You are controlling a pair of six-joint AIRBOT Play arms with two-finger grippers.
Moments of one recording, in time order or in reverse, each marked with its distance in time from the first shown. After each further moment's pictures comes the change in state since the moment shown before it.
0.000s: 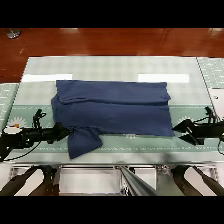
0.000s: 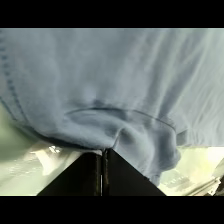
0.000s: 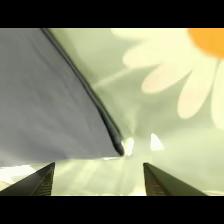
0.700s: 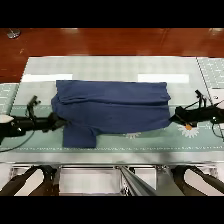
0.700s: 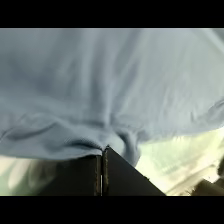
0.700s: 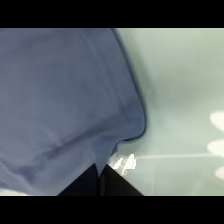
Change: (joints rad) left arm 0.004 -0.001 0.215 0.043 -0.130 0.000; right arm 0.212 -0.142 0.199 0.062 -0.106 -0.041
